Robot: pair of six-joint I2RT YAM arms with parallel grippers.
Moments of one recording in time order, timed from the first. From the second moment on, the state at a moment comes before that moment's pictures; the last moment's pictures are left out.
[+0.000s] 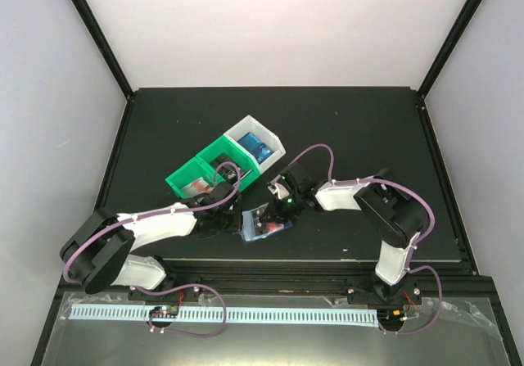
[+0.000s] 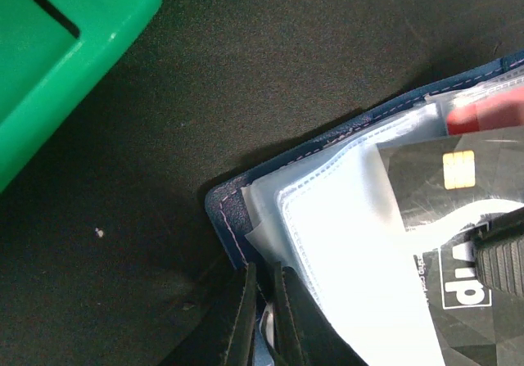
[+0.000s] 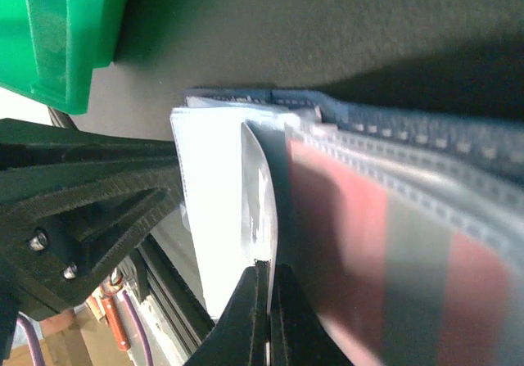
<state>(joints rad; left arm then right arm) -0.73 1.35 0.53 -0.28 0.07 -0.74 0.75 1.83 0.85 -0.03 -0.71 0.76</state>
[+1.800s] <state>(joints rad) -0.75 1.36 0.53 -0.25 0.10 -0.74 0.81 1.78 0.96 -0.31 -0.44 0.68</state>
